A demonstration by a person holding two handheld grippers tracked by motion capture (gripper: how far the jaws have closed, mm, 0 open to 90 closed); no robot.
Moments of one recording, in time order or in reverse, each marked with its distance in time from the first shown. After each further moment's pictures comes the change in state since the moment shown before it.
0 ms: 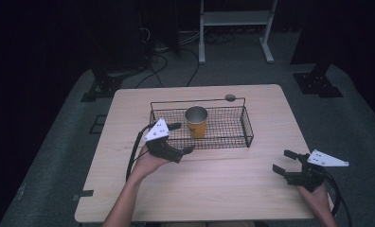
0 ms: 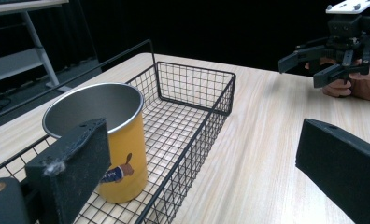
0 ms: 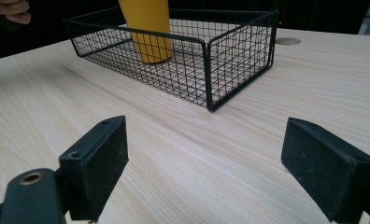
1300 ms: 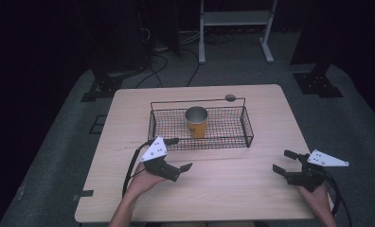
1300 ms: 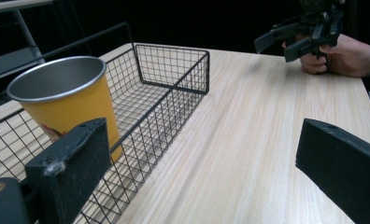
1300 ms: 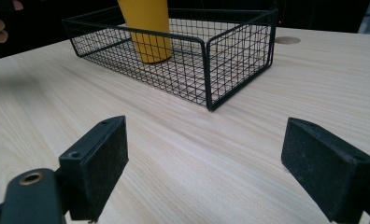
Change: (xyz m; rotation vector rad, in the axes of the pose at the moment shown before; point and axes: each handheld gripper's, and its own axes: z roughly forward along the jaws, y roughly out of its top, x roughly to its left) left arm -0.035 -0.027 -0.019 0.013 -0.010 0.036; right arm 0.000 0.000 0.000 0.003 -0.001 0.004
